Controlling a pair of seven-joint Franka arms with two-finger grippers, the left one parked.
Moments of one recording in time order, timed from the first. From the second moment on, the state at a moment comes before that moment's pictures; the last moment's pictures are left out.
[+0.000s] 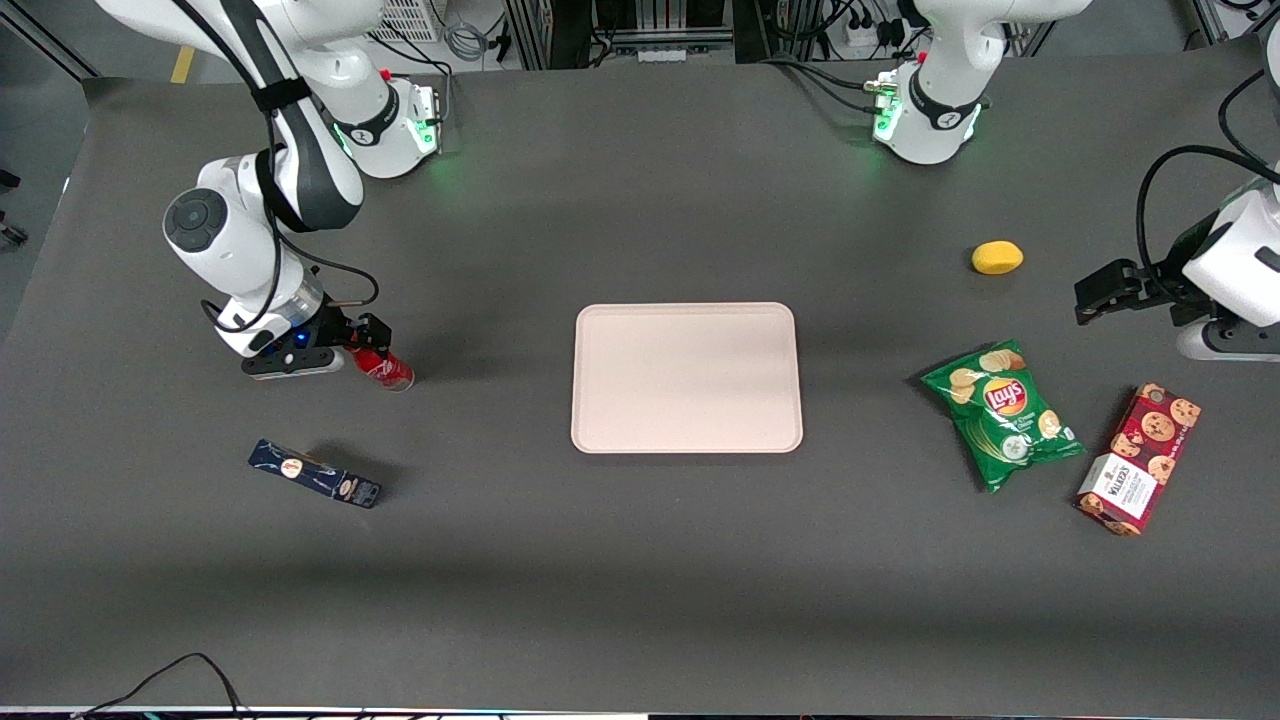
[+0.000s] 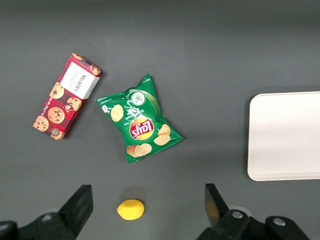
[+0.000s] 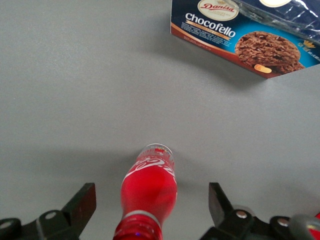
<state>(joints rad) 0.16 0.02 -0.04 -2.45 0.02 2.56 0.04</state>
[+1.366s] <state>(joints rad) 0.16 0.04 -0.01 -2.47 0.02 2.58 0.07</state>
